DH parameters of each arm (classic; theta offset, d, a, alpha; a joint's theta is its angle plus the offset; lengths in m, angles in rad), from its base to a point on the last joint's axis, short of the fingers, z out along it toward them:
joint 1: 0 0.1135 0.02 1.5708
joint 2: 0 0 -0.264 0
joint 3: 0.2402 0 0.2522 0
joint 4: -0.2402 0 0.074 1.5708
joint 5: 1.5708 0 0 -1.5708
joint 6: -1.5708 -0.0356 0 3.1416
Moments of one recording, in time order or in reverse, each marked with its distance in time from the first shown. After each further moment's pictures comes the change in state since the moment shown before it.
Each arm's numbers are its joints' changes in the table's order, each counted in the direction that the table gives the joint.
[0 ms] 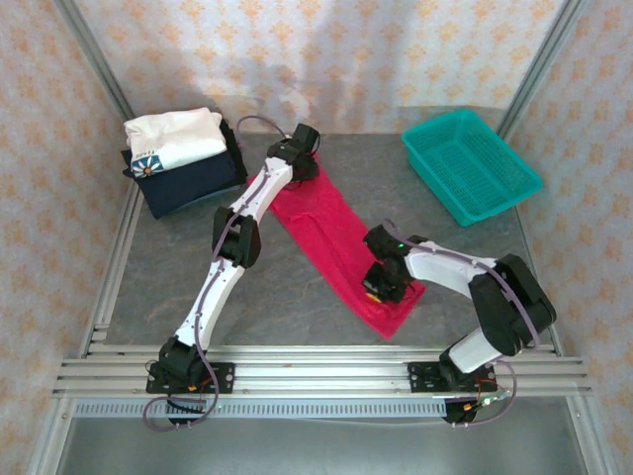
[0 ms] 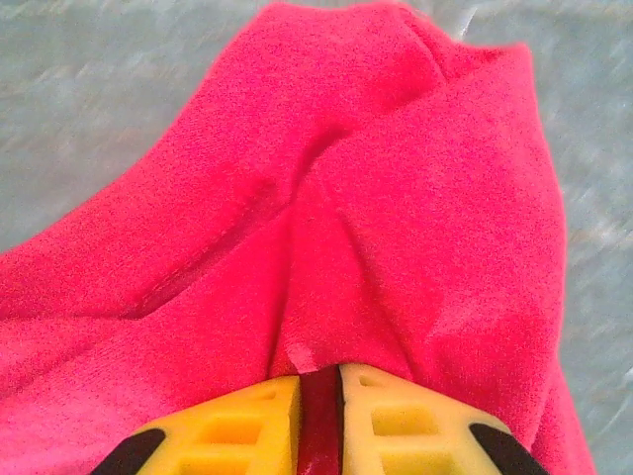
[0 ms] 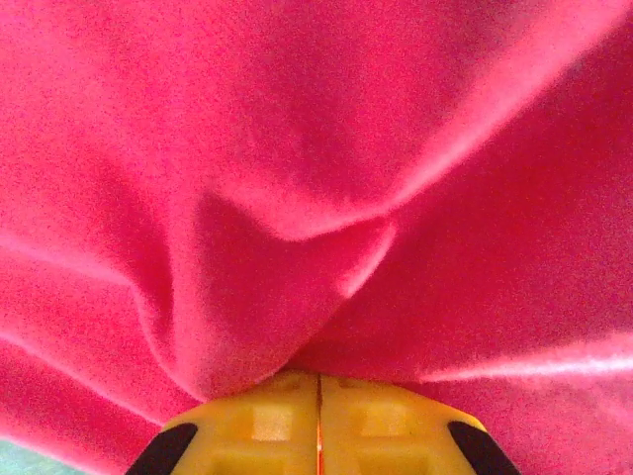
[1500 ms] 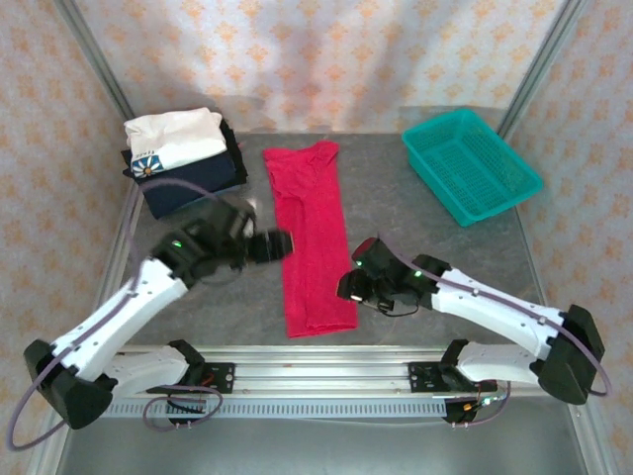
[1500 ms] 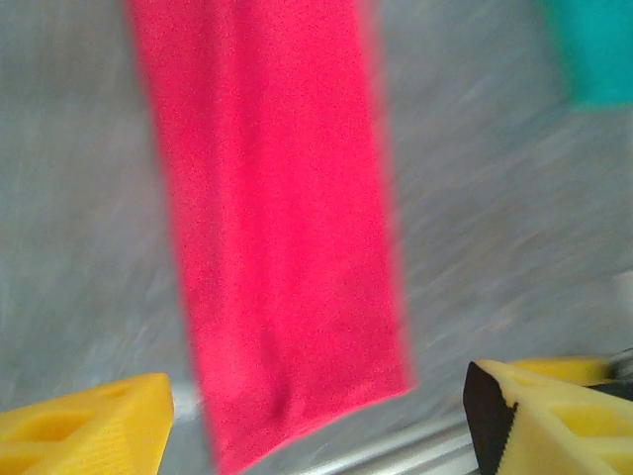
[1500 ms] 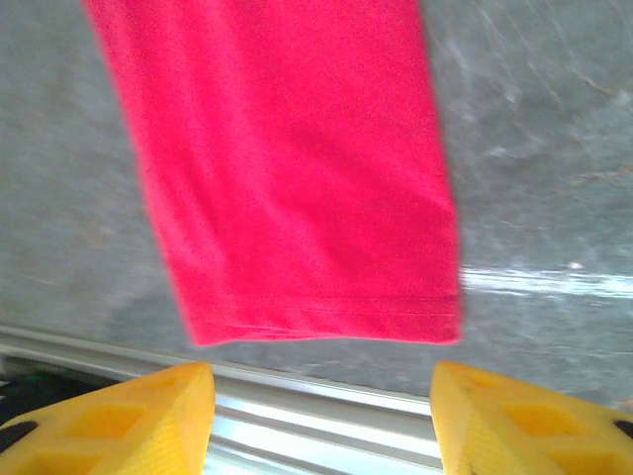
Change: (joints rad) left arm -0.280 1.781 -1.856 0.098 0.198 0.211; right arm 0.299 0.376 0.037 -0.121 0.092 0.149
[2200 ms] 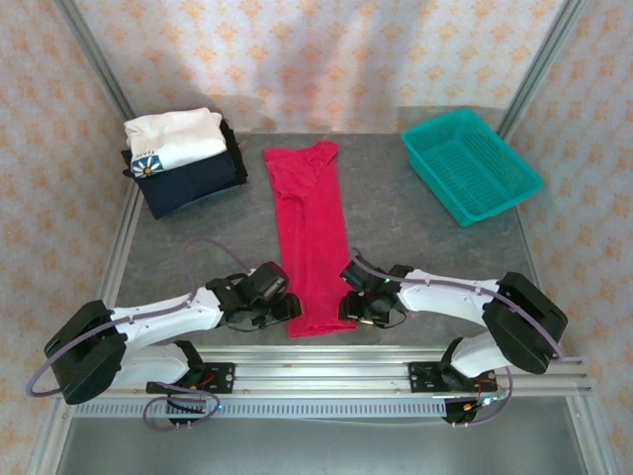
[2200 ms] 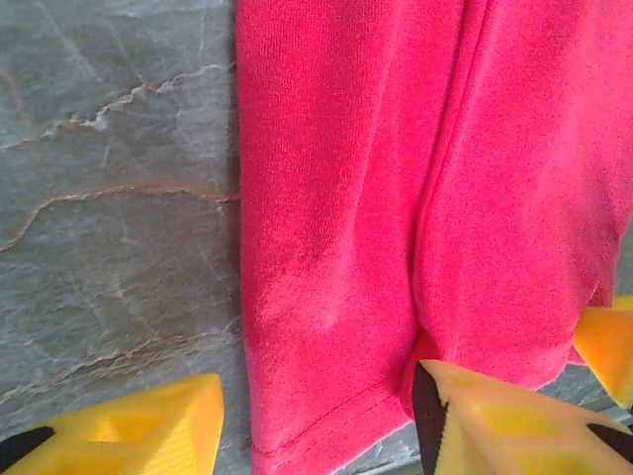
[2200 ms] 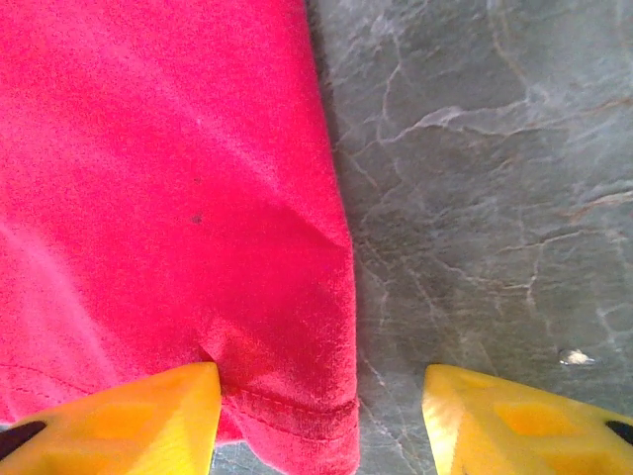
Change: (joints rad) left arm -0.214 -0.120 -0.431 0.421 0.024 0.336; right arm -0.007 -0.253 -0.143 0.205 -0.065 0.082
